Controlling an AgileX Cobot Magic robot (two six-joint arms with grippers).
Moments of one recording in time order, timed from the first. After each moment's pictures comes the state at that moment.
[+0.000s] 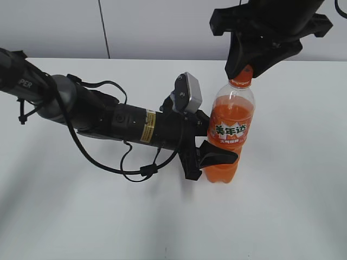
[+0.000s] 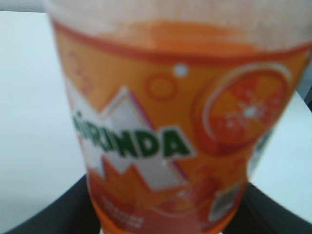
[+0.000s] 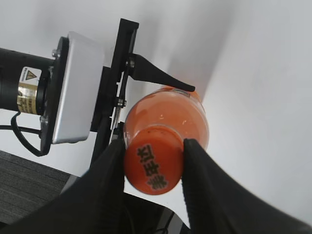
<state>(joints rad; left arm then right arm) -0.56 2.24 -1.23 1.33 -0.93 -0.69 0.53 1.68 -1.56 0.12 1.22 0.18</state>
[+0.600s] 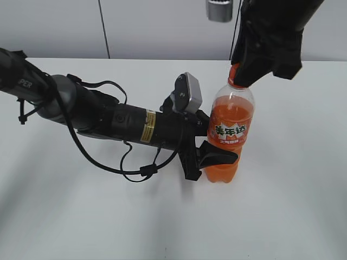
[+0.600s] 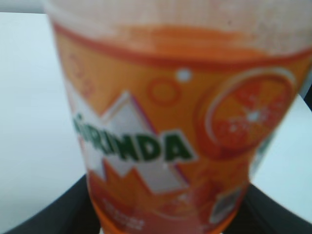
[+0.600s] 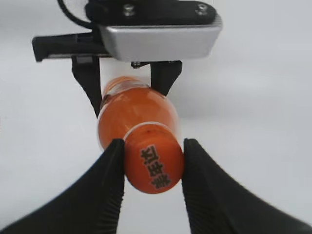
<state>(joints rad) -0.56 2.24 -1.23 1.33 -0.93 -0.69 0.53 1.68 -1.56 0.13 1.22 -1.12</state>
